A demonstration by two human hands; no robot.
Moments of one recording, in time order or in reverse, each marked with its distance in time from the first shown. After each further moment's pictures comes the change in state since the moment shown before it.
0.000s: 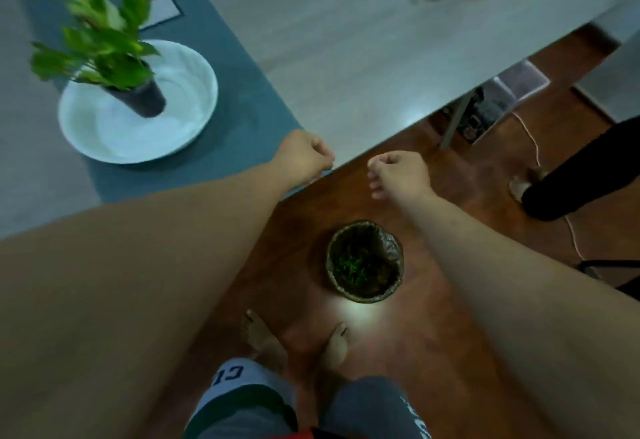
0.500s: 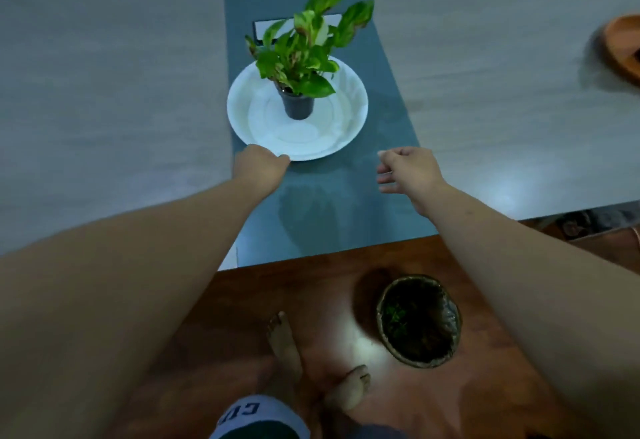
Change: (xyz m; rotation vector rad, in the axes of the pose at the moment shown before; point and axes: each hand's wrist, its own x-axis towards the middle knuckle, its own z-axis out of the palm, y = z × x) left_hand -0.038 -0.178 -0.183 -0.147 0.584 -0.423; right_hand -0.005 -0.111 0.187 -0.062 -0.393 -0.131
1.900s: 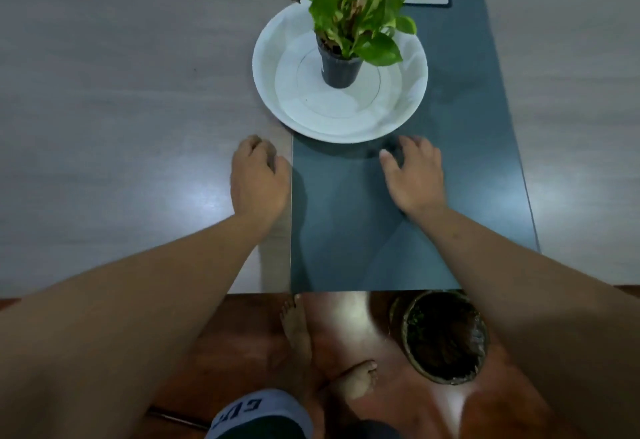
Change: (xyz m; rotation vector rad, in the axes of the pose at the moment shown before) left_hand 0.065 -0.106 -0.027 0.109 0.314 0.130; right_hand 0.076 0.018 0.135 -0.859 0.040 -0.365
